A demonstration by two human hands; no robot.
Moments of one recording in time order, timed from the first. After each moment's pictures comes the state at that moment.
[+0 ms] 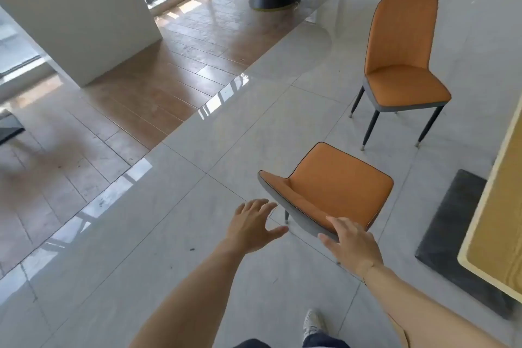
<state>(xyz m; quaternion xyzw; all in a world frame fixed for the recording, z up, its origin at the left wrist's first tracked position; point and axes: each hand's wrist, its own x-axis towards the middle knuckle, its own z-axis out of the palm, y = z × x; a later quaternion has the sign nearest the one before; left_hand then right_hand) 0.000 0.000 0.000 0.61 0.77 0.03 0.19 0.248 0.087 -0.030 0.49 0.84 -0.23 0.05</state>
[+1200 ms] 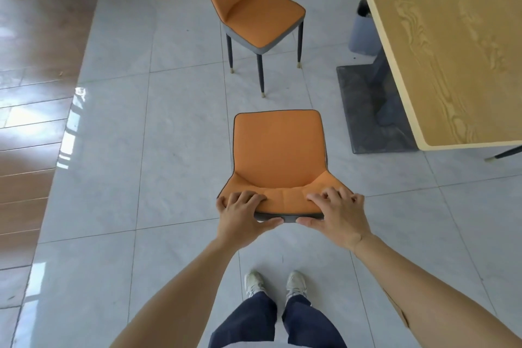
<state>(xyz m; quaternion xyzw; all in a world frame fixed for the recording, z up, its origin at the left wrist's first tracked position) -0.096 0.154 -0.073 0.82 0.54 0.02 0.19 0.149 0.092 -0.067 0.72 0.68 -0.13 0.06</state>
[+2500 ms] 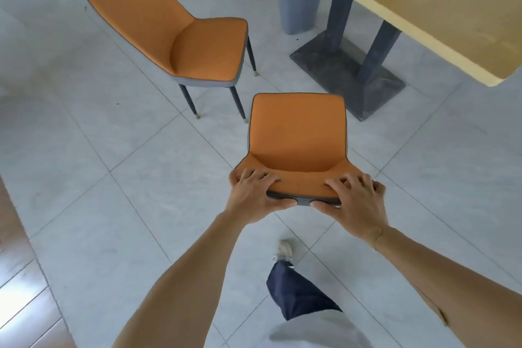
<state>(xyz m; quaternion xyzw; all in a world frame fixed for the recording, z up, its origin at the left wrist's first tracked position) -0.221 0.568 -0.077 0.95 0.21 -0.11 0.19 -0.085 0.347 -0.091 0.92 0.39 -0.09 -0.04</state>
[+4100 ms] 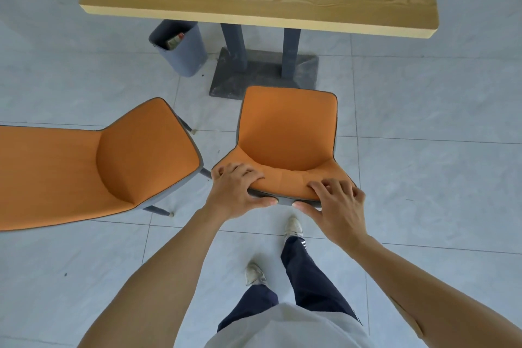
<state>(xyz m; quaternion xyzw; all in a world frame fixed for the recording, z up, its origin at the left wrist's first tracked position) -0.003 0.894 -0.077 0.96 -0.18 -0.15 0.15 -0.073 0.644 -0.082 0.99 0.00 -0.05 -0.12</state>
